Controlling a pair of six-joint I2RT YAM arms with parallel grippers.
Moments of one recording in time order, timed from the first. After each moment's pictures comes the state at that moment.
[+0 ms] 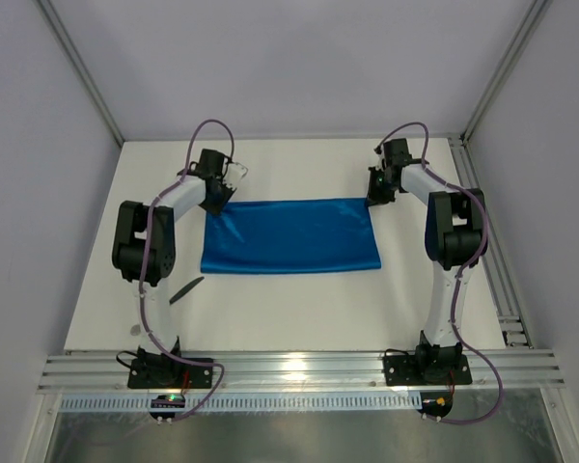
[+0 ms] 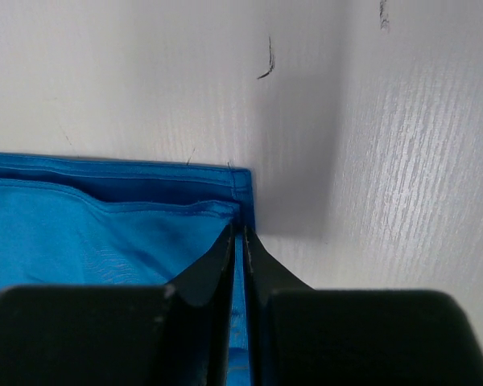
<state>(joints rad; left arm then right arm) -0.21 2.03 1.48 -0.52 -0.05 0.43 0.09 2.14 1.59 -0.50 -0.19 0.21</state>
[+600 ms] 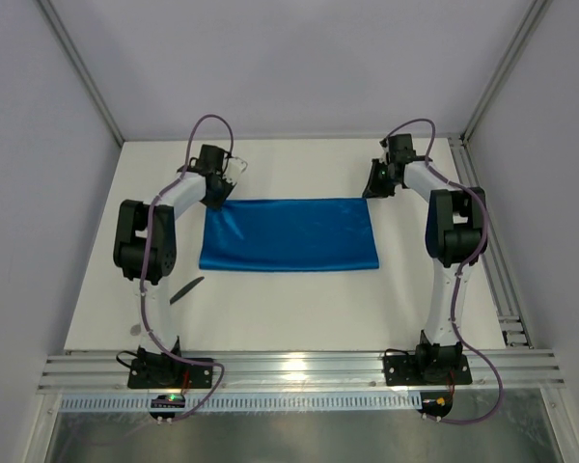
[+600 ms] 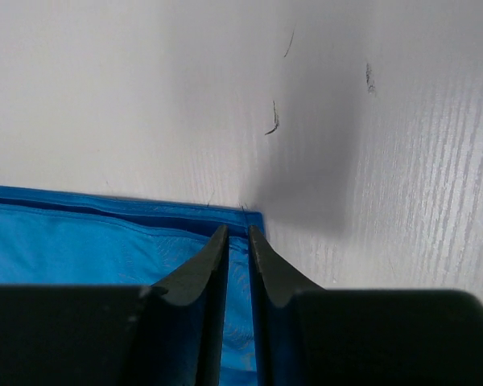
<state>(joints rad) -0.21 2.05 1.52 -0.52 -0.06 0.41 0.07 2.16 1.63 -0.45 -0.24 0.29</state>
